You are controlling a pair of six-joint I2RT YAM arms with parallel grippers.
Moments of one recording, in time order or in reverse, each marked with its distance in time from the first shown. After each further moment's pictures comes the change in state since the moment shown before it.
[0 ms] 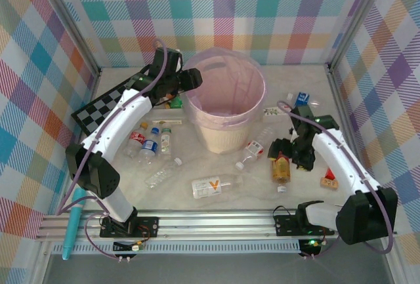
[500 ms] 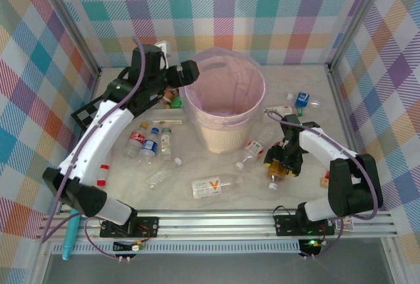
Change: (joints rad) left arm 0.000 -0.209 -0.025 -0.006 -0.017 0.060; right arm 0.000 0.217 -0.154 0.299 0.004 0.068
